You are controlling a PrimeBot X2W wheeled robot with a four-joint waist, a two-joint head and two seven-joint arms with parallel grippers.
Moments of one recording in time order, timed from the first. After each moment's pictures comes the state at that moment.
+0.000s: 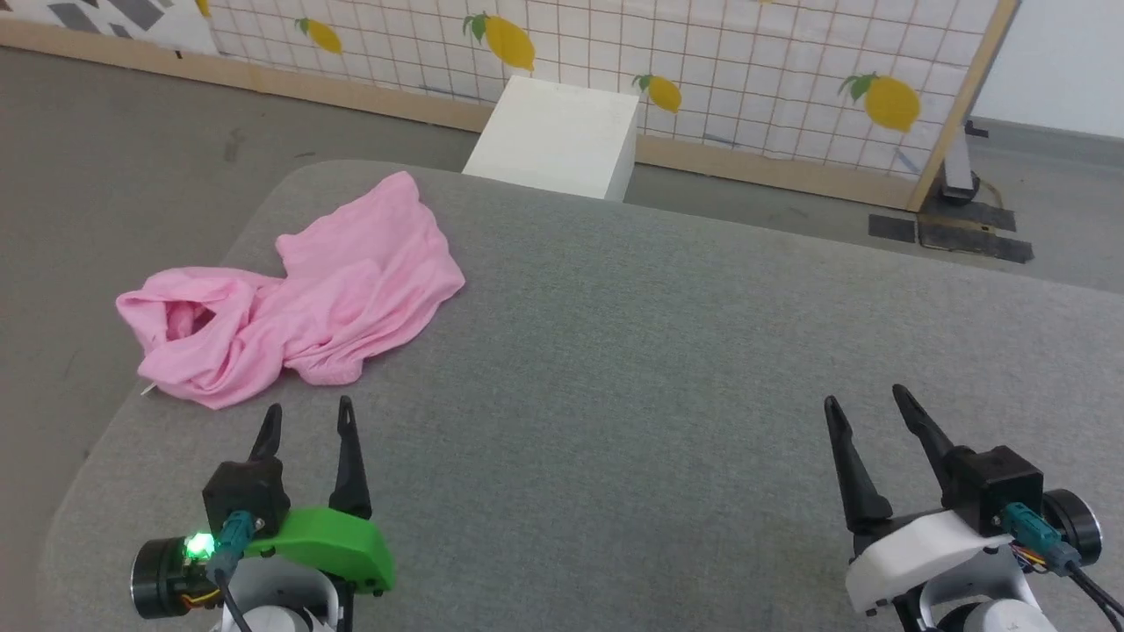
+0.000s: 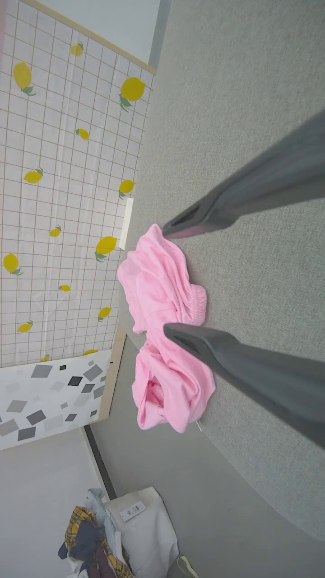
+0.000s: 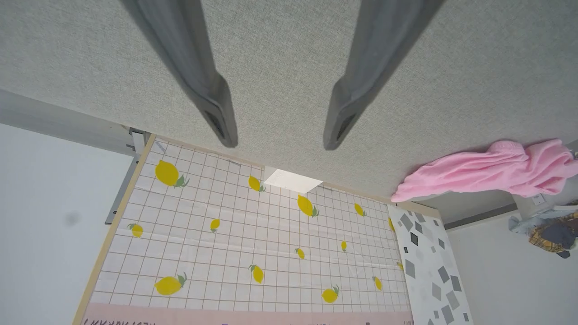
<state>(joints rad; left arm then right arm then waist) -0.02 0.08 -0.04 0.06 -0.11 0.10 -0.10 0.02 -0.05 0.01 0.03 0.03 0.13 -0.08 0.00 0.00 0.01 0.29</state>
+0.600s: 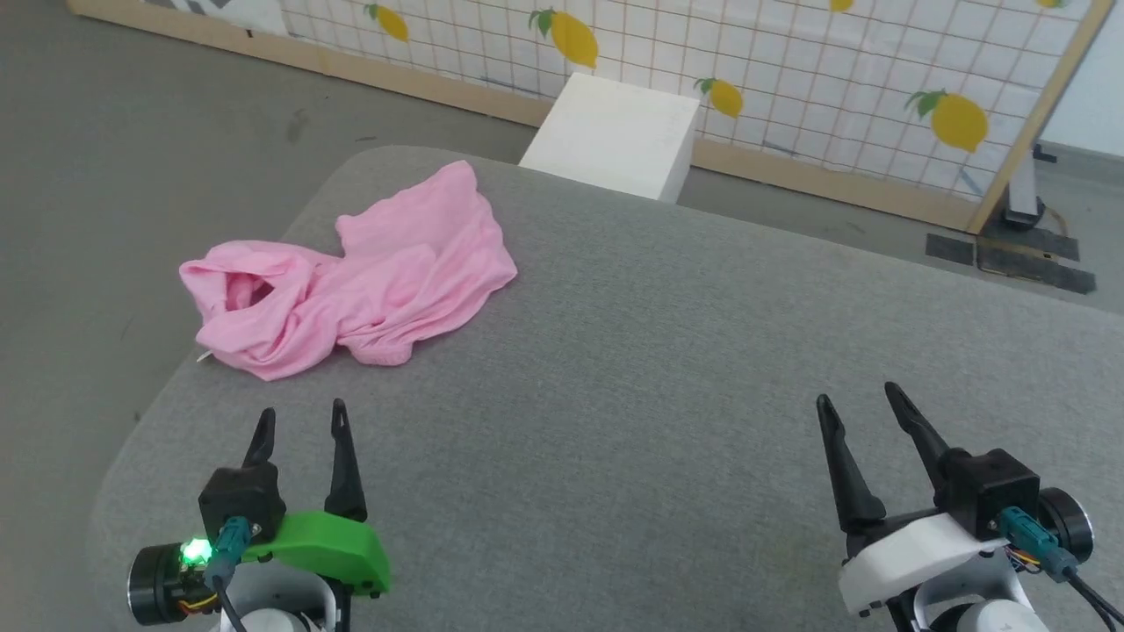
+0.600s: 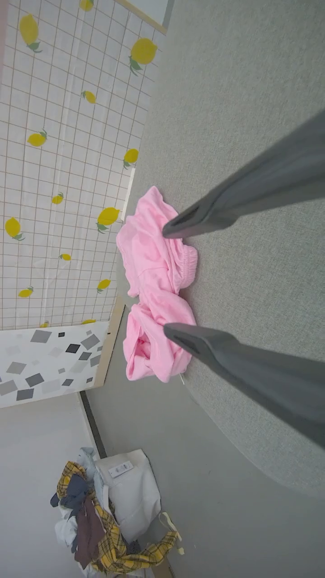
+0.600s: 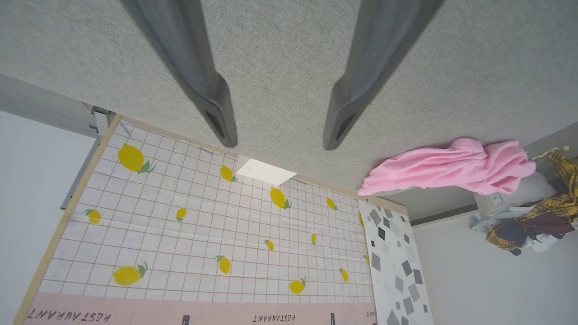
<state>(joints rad) -0.02 0.10 -0.07 0.08 -0.14 0.14 -0.13 0.02 -0.05 0.02 0.03 0.05 0.13 -0.10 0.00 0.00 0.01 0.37</state>
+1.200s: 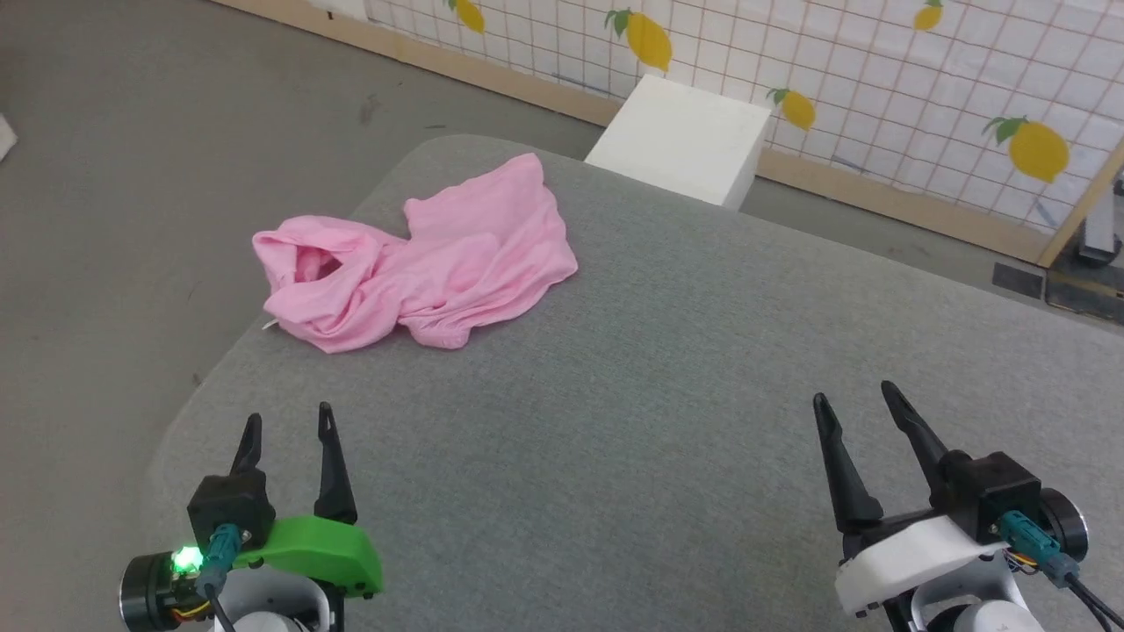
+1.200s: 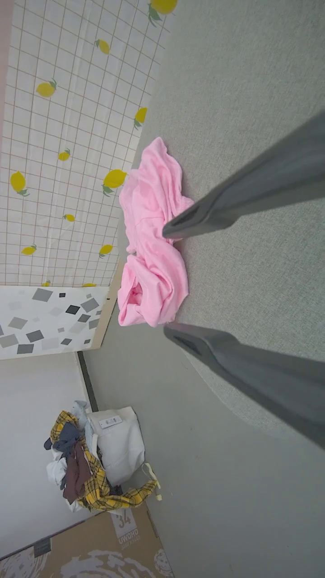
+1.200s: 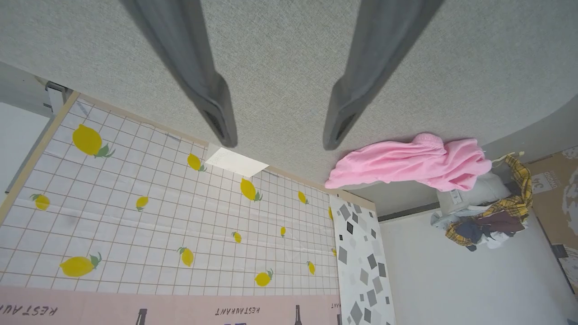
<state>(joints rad) -0.02 0.13 -0.08 0.09 -0.19 0.18 -0.17 0.02 -0.05 0.03 0.04 0.06 0.13 -0.13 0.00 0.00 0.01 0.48</state>
